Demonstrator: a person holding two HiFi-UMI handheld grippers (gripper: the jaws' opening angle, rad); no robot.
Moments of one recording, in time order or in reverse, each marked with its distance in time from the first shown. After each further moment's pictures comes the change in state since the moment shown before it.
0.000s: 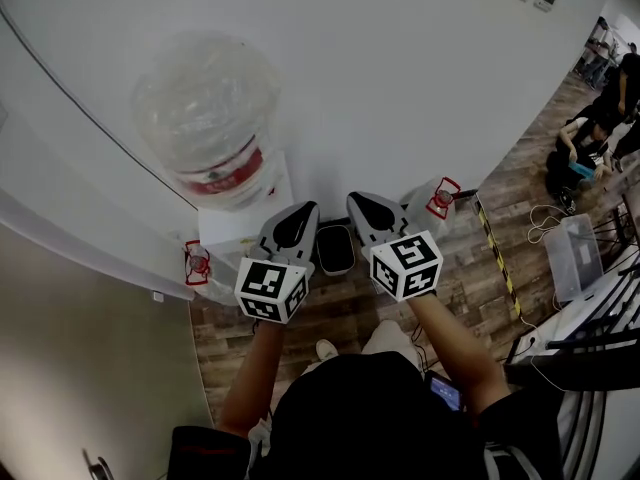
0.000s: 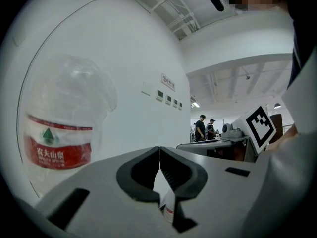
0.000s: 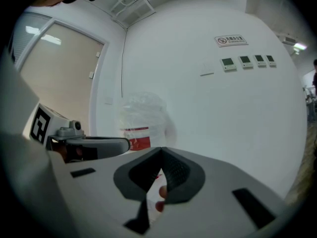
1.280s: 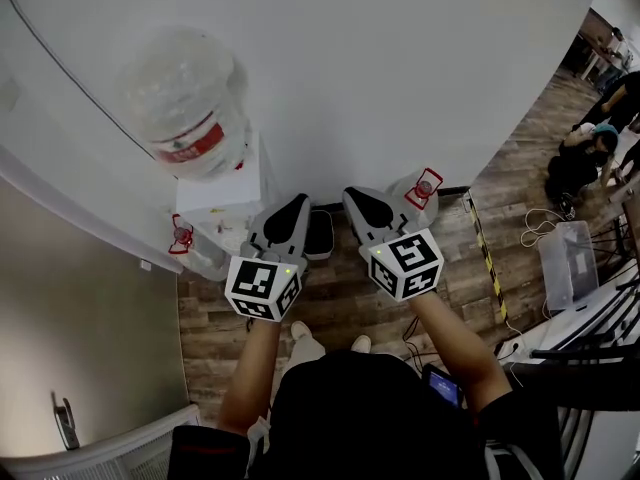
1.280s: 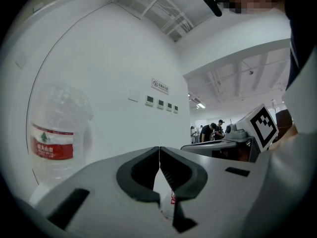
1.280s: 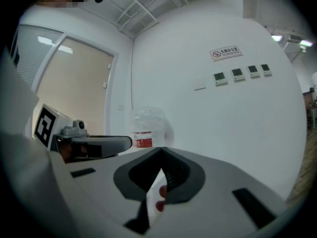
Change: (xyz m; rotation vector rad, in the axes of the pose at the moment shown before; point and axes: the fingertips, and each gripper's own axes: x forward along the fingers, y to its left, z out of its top) left arm 0.006 -0.137 0.022 0.038 -0.051 0.102; right arm -0.133 -0.046 0.017 -0.041 -0.035 0.102
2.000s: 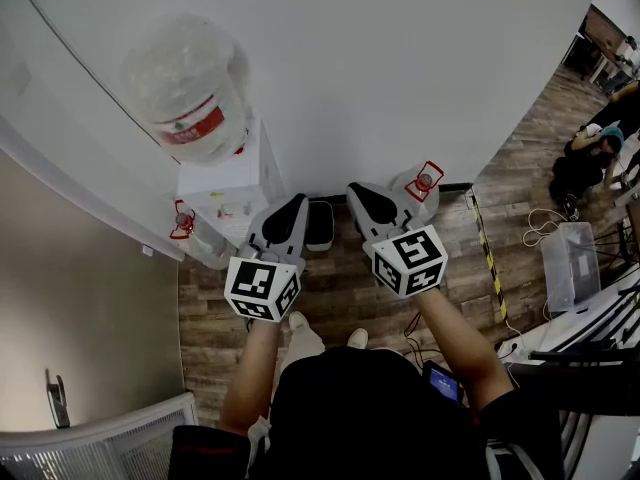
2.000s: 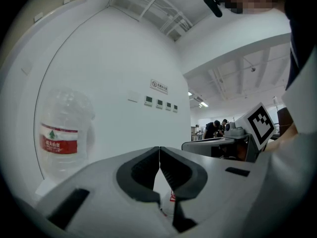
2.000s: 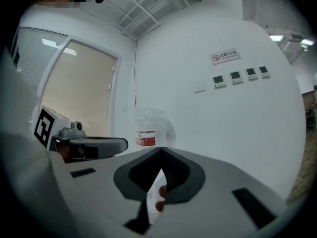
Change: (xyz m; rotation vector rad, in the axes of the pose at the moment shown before) left arm -0.026 -0.035 -0.010 -0.001 0.006 0.048; right arm -0.041 0.003 -0.007 -0.006 -0.007 0.032
